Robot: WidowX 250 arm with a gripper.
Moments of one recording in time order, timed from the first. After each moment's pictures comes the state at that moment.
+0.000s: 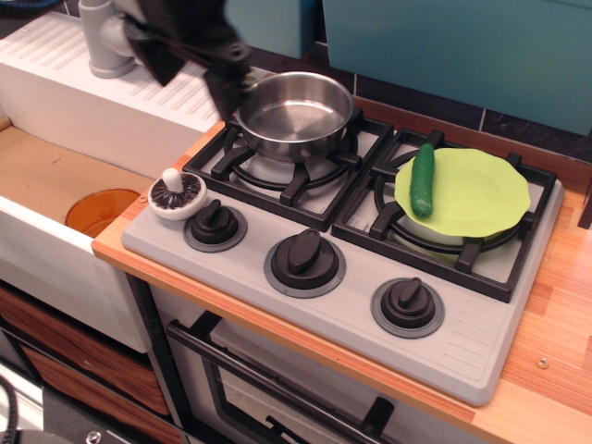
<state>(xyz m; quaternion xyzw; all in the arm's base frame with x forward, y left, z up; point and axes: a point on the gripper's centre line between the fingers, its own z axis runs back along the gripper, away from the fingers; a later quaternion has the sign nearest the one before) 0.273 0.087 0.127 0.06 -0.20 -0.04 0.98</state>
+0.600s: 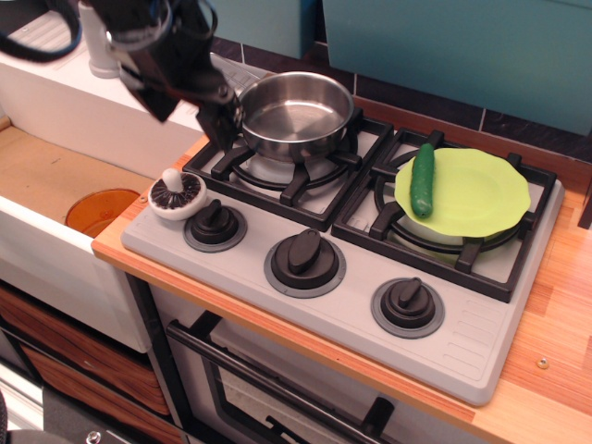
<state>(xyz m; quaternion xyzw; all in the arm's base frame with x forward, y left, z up) 0.278 0.097 0.086 0.04 -0.23 -0.01 0.97</state>
